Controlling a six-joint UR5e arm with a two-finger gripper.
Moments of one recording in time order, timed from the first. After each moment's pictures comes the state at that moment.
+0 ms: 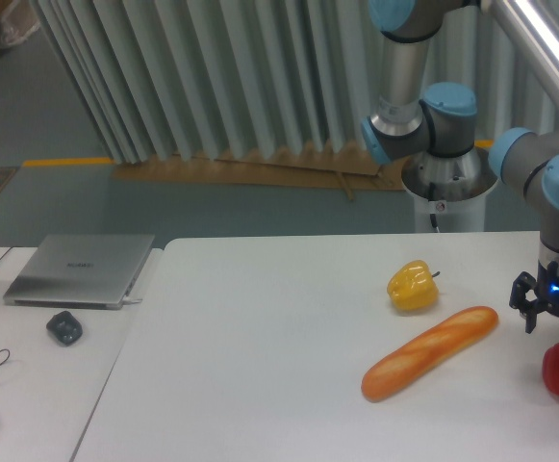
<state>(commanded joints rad) 2.57 -1.94 -1.55 -1.12 1.56 0.98</state>
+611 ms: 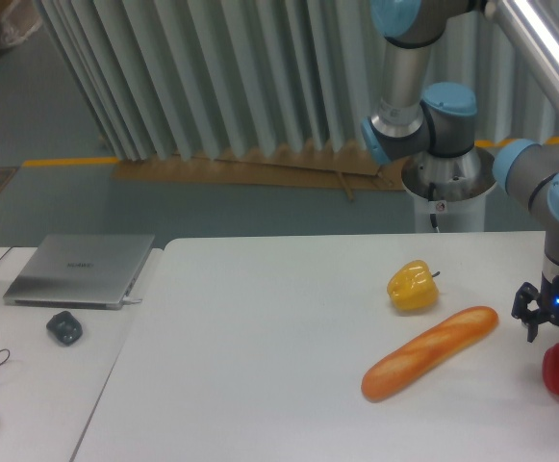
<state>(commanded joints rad) 2.58 -2.01 -1.52 -1.12 1.56 1.02</state>
